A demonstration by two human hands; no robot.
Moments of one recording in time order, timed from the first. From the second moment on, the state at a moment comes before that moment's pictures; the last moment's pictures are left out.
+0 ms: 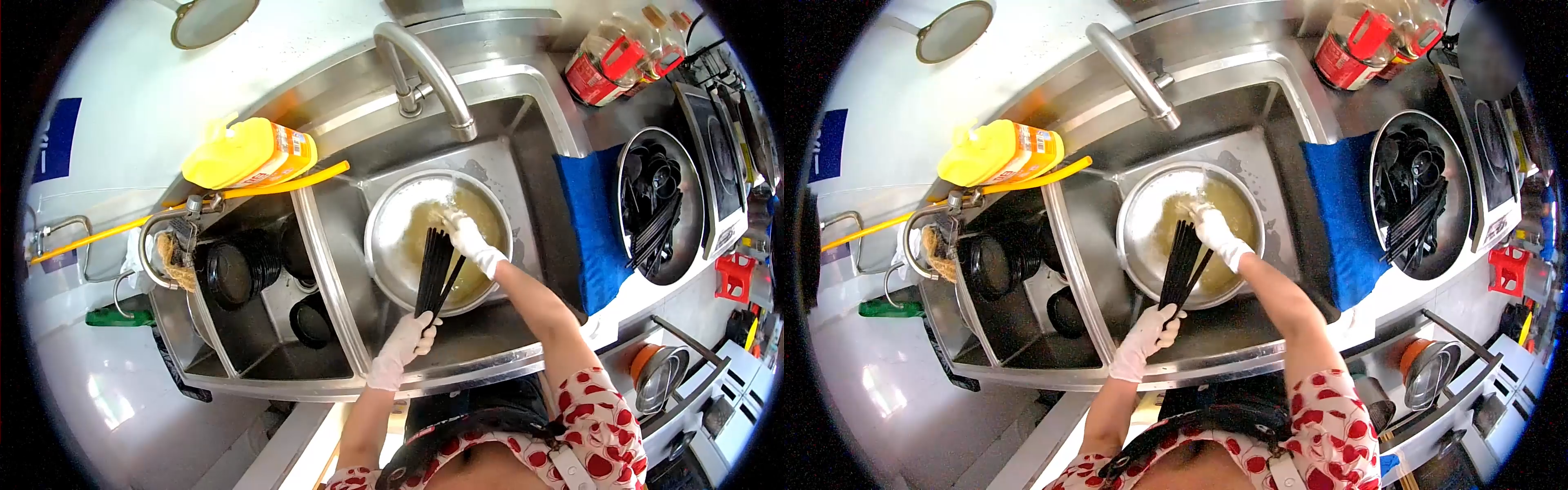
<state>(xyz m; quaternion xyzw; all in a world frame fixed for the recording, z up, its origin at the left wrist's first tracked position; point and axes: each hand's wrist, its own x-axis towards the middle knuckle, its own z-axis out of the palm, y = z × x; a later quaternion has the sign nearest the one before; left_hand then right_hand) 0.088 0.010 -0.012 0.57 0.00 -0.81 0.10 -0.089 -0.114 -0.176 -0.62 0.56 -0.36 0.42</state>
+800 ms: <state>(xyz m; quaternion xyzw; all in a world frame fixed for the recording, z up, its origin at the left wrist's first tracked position) 0.040 -0.074 -0.153 0.59 -0.24 -0.64 0.43 -0.096 -0.082 -0.193 -0.82 0.50 -0.05 0.27</state>
